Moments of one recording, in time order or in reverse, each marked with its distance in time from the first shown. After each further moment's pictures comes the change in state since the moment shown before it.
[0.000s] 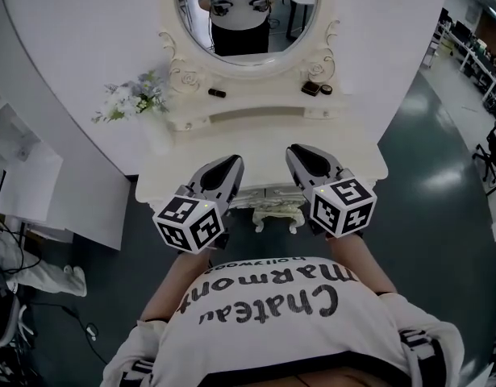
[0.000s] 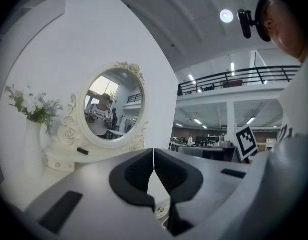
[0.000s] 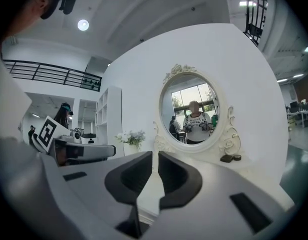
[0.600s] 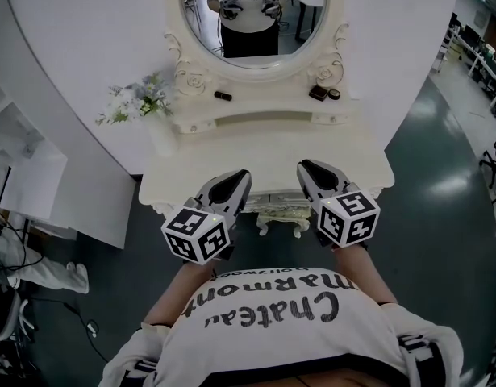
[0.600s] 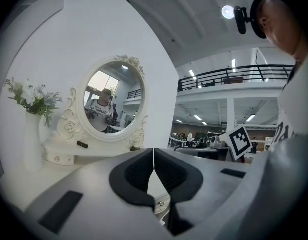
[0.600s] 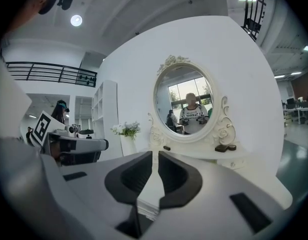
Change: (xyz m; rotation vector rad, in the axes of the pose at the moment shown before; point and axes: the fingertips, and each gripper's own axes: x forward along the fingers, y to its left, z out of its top) left arm 0.007 -0.001 -0.026 -0.005 0.049 0.000; right arm 0.000 -0.027 -0.036 0.026 0.076 -0.029
